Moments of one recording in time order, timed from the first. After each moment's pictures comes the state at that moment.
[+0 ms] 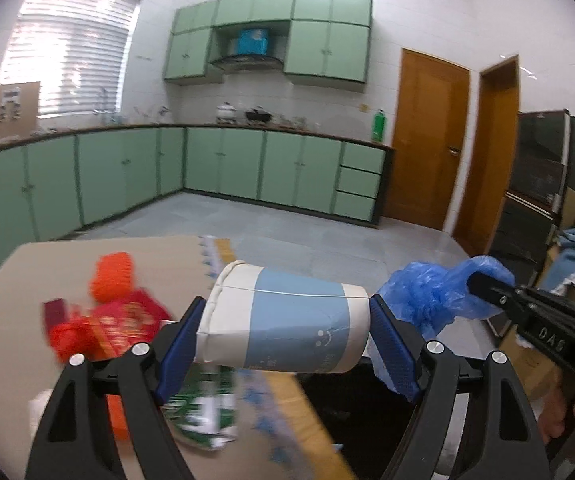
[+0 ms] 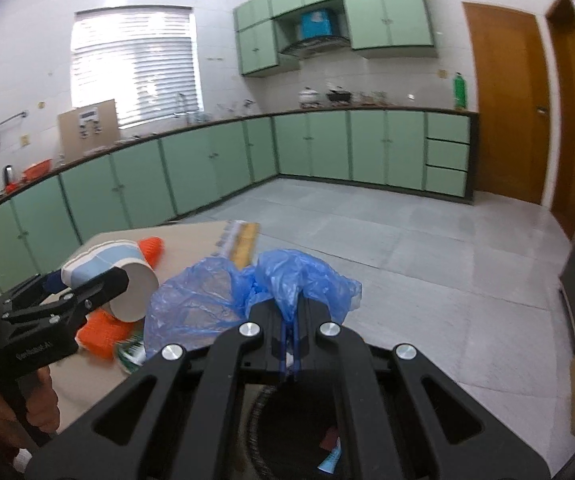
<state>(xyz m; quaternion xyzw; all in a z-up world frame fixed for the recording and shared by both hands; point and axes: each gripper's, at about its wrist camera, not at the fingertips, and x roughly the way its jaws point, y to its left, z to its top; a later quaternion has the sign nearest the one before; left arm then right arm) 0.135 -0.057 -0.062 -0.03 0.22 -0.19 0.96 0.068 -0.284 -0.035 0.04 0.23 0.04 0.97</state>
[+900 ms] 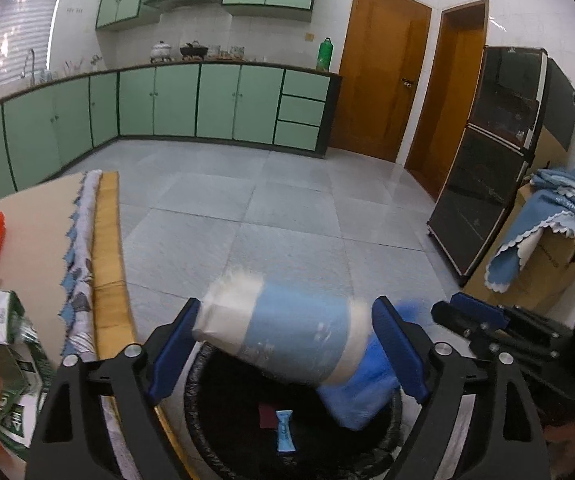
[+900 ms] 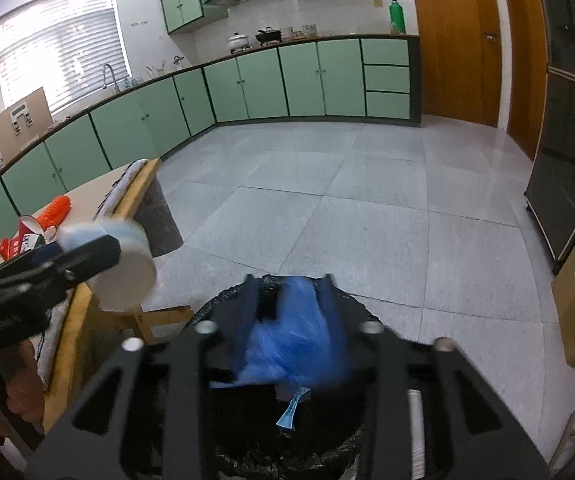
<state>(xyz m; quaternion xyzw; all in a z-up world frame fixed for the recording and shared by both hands) 0.184 -0.178 -0.131 0.00 0.32 -0.28 0.90 0.082 -0.373 -0.147 0.09 0.33 -0.05 0.94</state>
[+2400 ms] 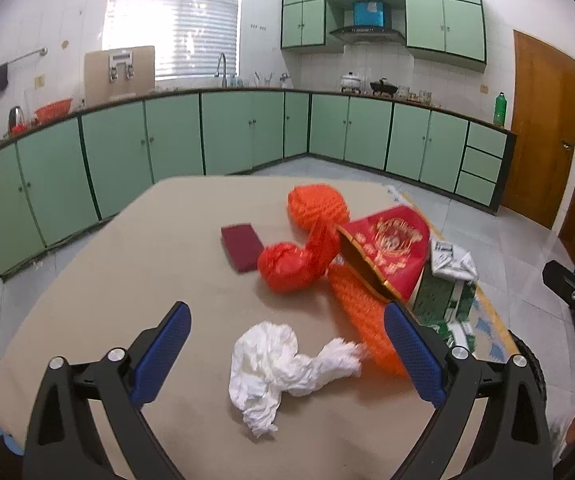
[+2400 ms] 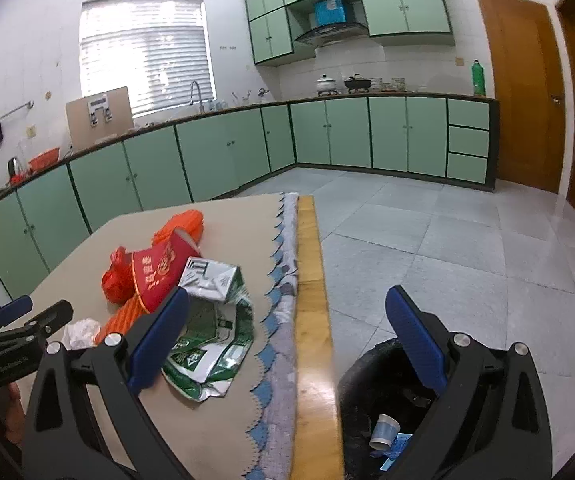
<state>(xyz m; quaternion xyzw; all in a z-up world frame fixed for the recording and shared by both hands) 0.121 0.111 -0.120 -0.03 0.28 0.04 0.96 0.101 -0.155 -0.097 0.04 0.24 0.07 0.97</state>
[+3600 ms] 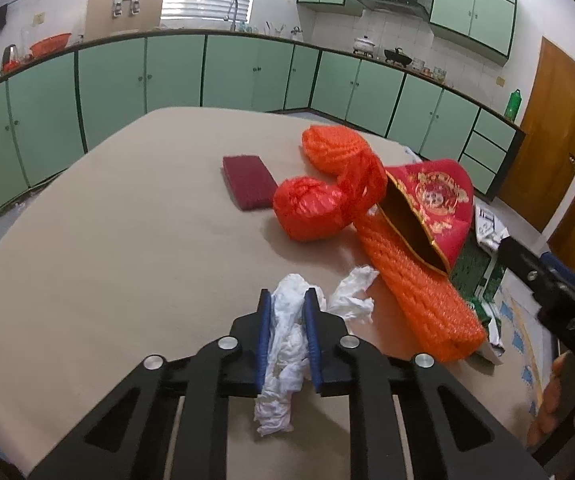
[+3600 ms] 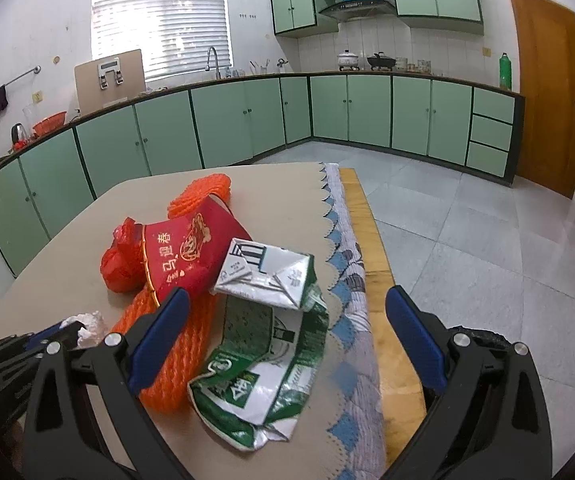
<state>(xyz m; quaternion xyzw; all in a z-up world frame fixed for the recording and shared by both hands) 0.142 0.137 -0.156 -0.10 0.35 0.03 0.93 0.148 -0.091 -0.119 0.01 0.29 0.09 0.95</state>
